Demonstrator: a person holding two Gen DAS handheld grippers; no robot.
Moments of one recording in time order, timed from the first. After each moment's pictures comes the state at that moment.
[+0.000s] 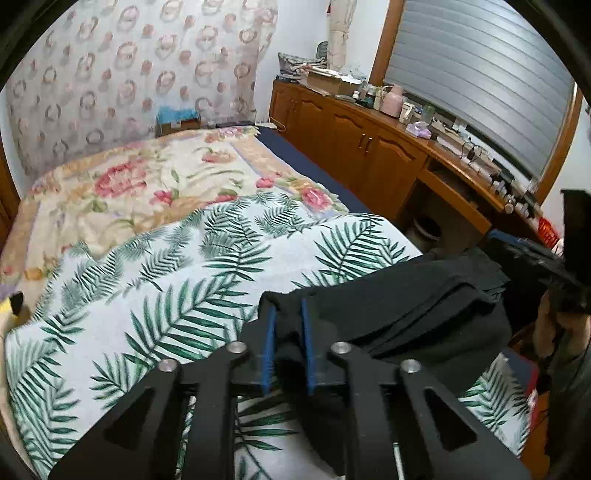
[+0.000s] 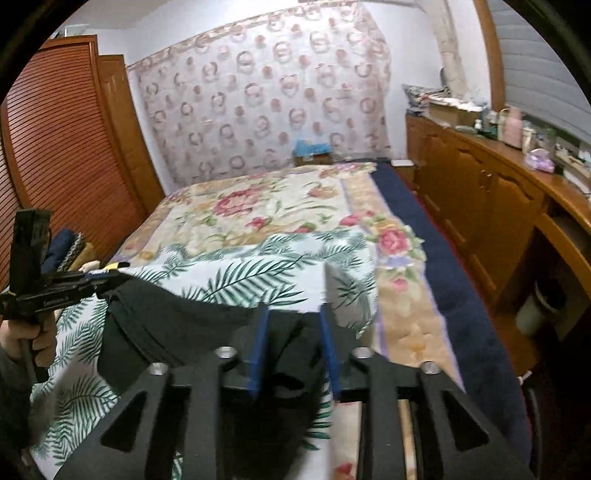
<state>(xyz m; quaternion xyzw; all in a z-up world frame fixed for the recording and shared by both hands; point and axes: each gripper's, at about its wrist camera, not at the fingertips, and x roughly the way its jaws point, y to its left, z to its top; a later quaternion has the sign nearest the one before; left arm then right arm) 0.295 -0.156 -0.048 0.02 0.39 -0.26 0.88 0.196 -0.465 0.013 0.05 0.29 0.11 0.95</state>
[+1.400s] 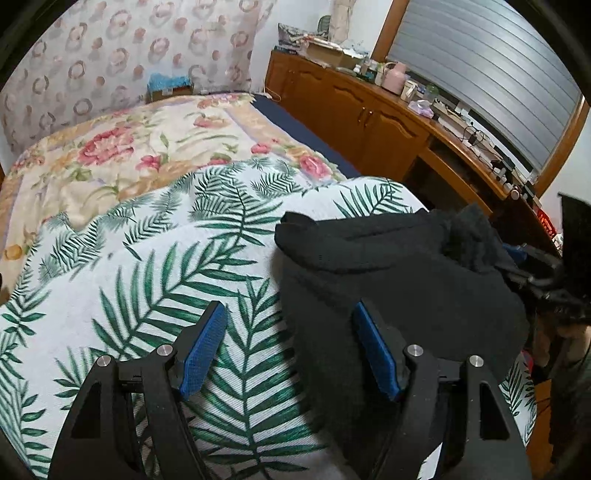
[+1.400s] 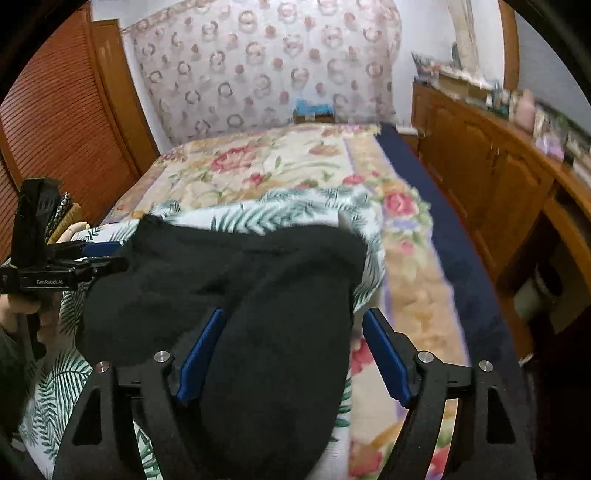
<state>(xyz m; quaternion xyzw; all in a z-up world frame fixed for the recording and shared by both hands) 0.326 -0.159 -0.095 0.00 0.46 -0.28 0.84 0.221 -0.425 -0.009 0.03 0.38 0.11 0.92</state>
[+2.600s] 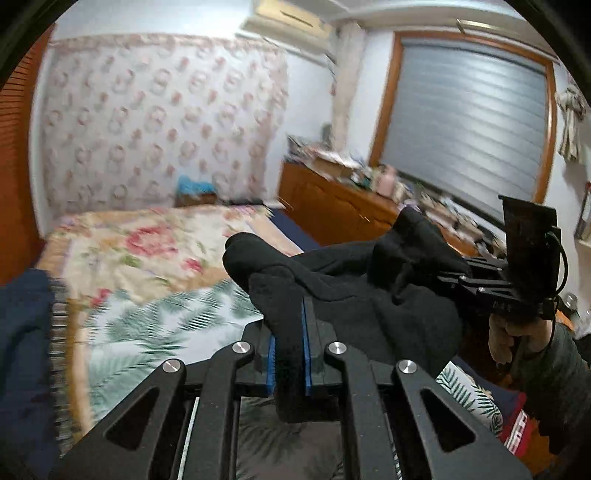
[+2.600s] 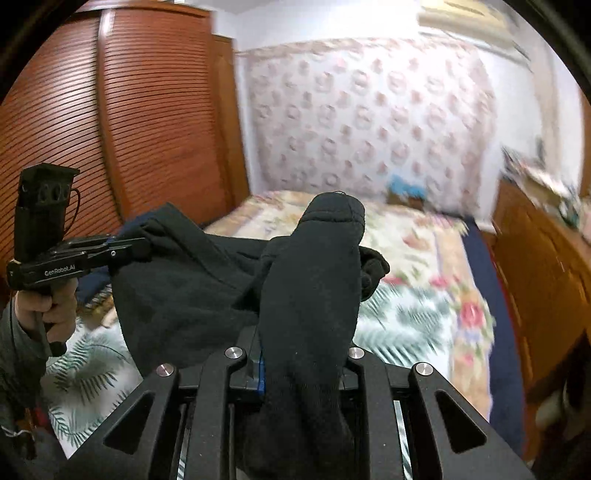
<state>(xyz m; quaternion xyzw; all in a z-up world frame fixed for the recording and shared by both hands) 0.203 -0.020 0.052 -0.05 0.25 -0.25 0.93 0.184 -0.344 0.082 -0.06 0.23 0.28 0.93</state>
